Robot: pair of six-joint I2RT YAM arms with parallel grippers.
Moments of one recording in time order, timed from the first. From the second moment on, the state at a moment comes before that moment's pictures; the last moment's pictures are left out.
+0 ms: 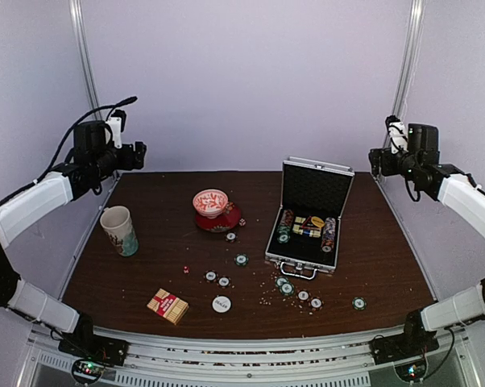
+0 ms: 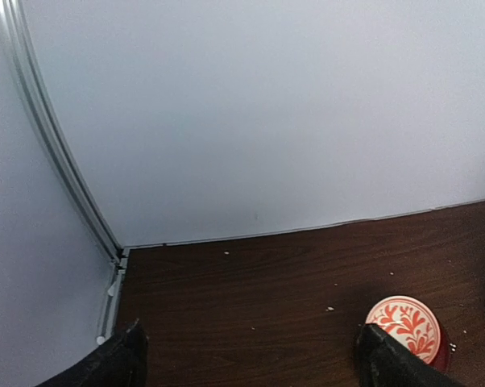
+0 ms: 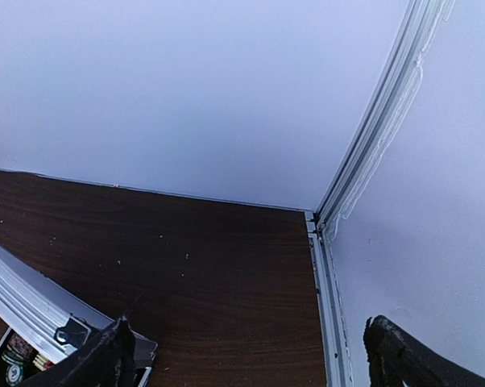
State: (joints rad) left arm -0.25 1.35 1.14 -0.05 -0.17 0.00; right arm 0.10 1.26 1.12 -0.19 0.17 -0.12
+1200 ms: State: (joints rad) left arm -0.78 2.00 1.36 -0.03 0.17 -0.23; right arm 0.00 1.43 1.10 -0.49 -0.46 -0.49
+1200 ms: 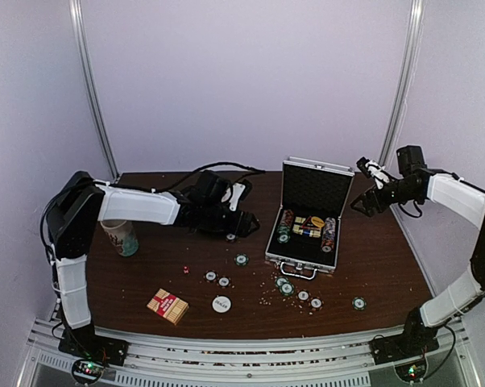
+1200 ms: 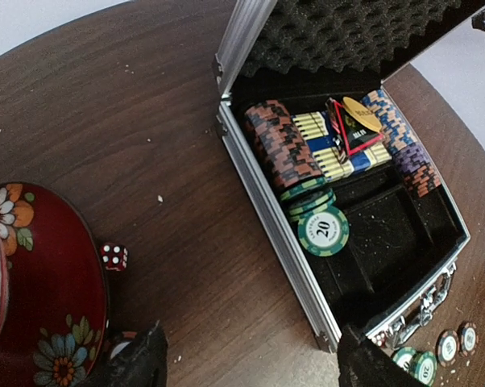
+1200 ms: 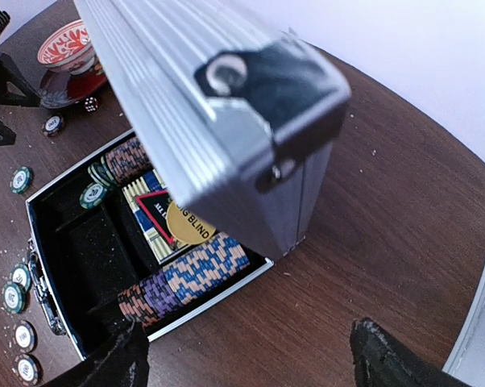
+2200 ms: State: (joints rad) left arm -0.78 2.44 1.76 0.11 0.43 -0.34; right arm 0.02 1.50 1.14 -0.48 -0.54 -0.52
